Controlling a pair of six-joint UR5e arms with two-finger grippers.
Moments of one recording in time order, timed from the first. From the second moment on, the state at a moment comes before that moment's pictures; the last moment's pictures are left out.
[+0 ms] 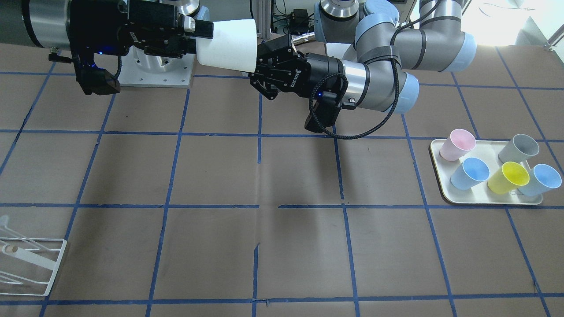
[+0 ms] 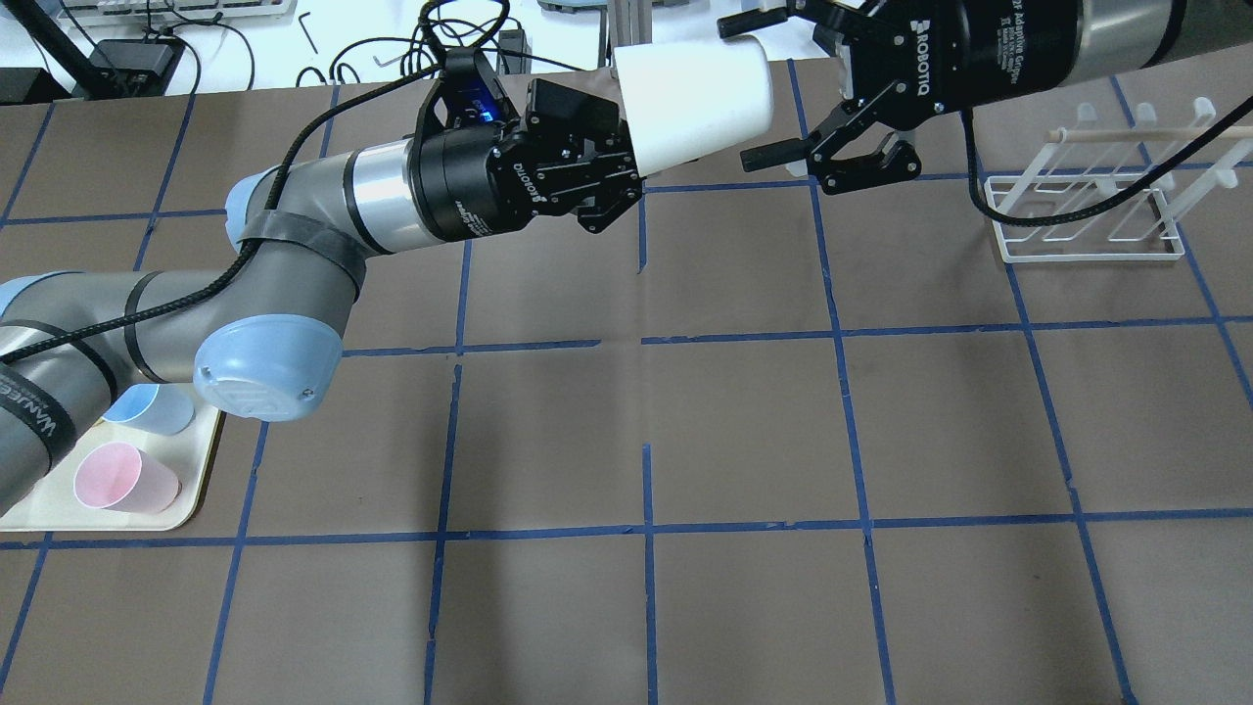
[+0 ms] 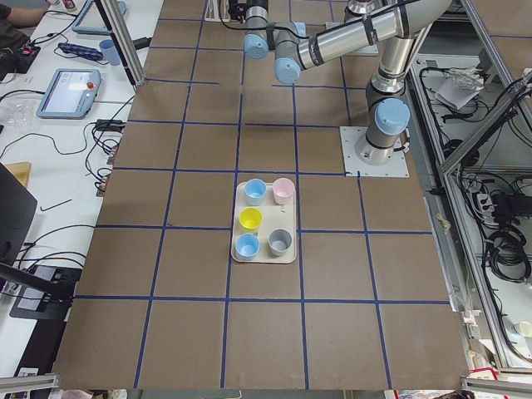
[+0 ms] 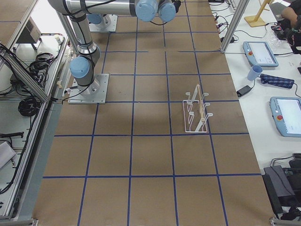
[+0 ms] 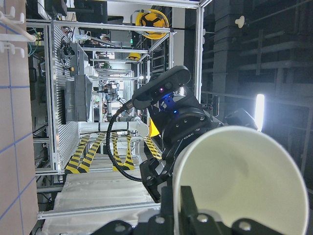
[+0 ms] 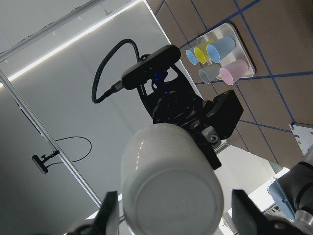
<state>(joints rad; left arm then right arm) -1.61 -1.67 -1.98 -1.19 -0.21 0.12 1.38 -1.50 1.43 -0.55 -0.33 -0.43</state>
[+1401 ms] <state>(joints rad) -1.53 -1.65 -1.95 -0.91 0.20 -0.16 1.38 -1.50 1.42 -0.64 -0.46 -0.42</state>
